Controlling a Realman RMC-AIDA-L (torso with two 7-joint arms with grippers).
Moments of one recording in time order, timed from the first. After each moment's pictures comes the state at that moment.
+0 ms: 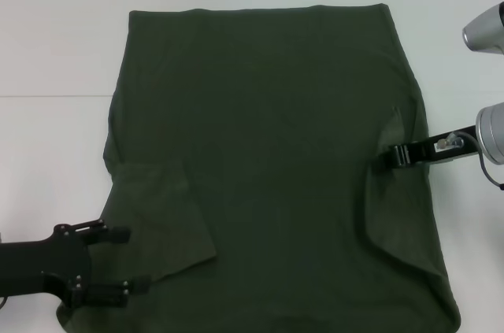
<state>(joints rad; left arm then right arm) -0.45 -2.03 0.56 0.74 2.18 1.69 -1.32 0.74 2.09 -0.84 -0.96 -2.50 -1.32 2.49</state>
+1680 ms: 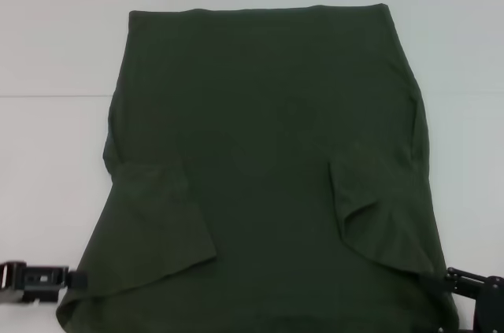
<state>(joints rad) -0.49 -1.90 0.49 0.70 2.41 1.75 -2.27 0.32 2.02 -0.57 -0.53 -2.04 -1.75 1.20</state>
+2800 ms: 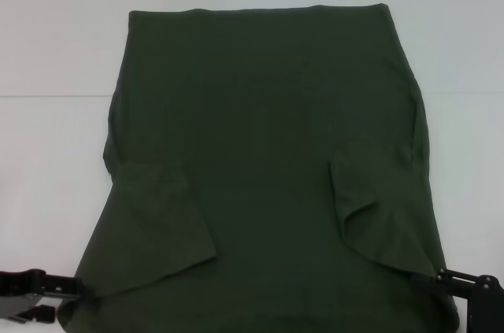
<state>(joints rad) -0.57 -1.93 0.54 0.68 2.61 1.60 -2.48 0.35 2.02 -0.57 -0.54 -2.09 -1.75 1.11</state>
